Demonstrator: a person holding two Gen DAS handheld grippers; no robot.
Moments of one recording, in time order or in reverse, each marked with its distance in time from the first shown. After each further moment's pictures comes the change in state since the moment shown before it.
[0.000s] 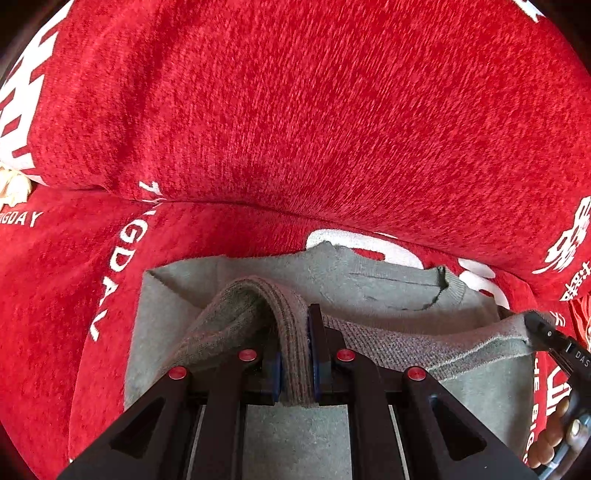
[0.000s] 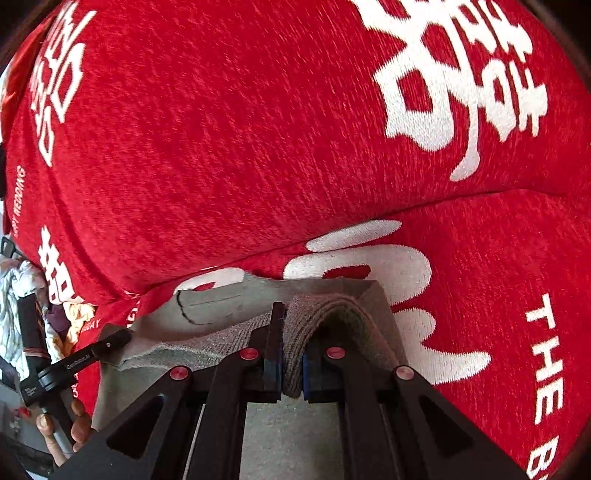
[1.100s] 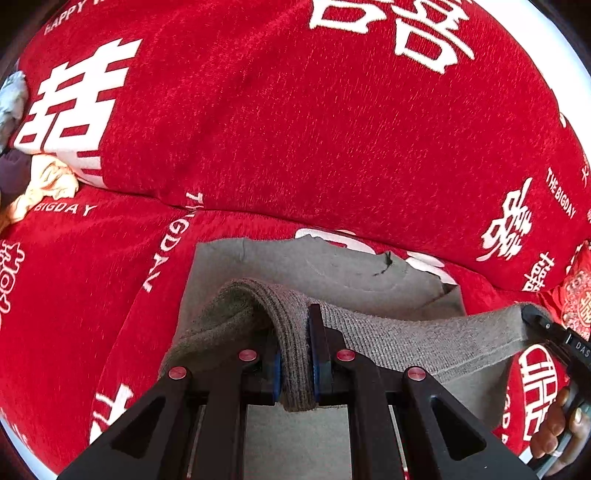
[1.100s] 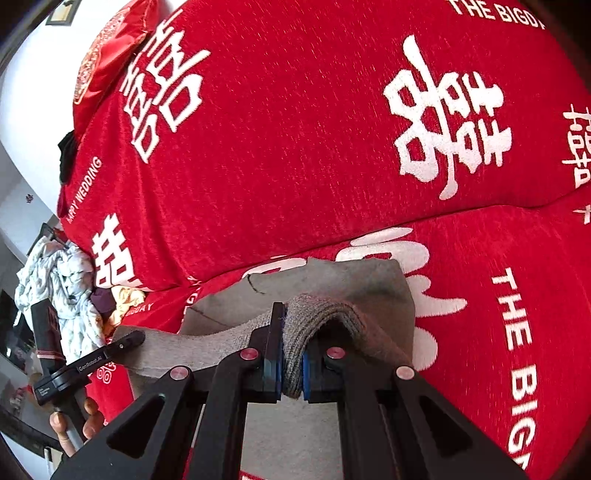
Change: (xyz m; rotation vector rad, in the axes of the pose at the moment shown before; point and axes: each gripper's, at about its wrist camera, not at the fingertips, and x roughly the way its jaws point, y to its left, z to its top) left arm -0.128 0.007 -0.066 0.011 -0.156 -0.052; right arm -0.120 0.034 -0.052 -0.079 -0.117 0.114
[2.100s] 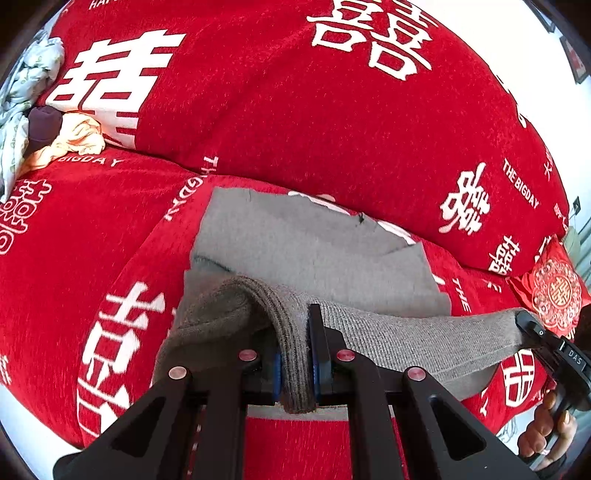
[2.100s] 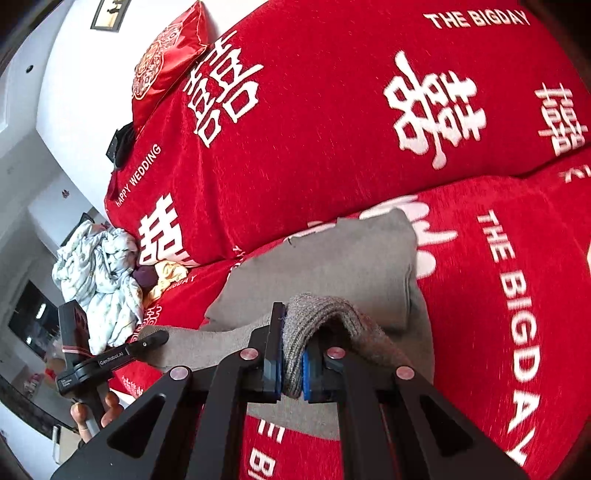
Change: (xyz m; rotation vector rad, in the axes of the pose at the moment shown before) left arm -0.085 0.021 -0.103 -0.052 -0.054 -0.092; right arm -0.100 0.013 -0.098 -0.050 -0.065 0.125
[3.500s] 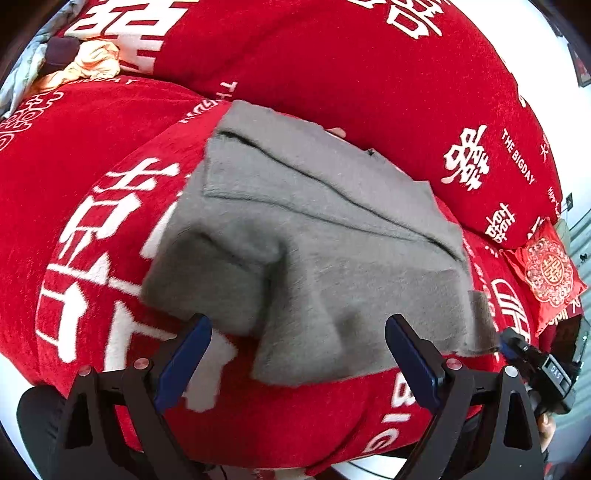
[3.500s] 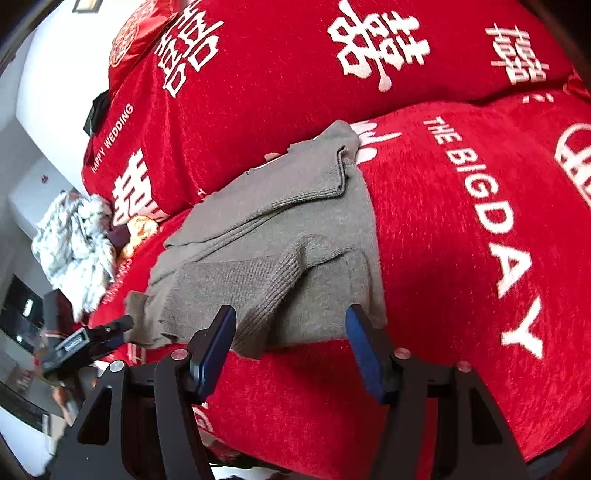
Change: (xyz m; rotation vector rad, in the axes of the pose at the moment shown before) left arm 0.014 0.035 -0.114 -0.052 0.093 -0.076; right arm -0.009 -0.057 -0.120 0.073 0.112 -0.034
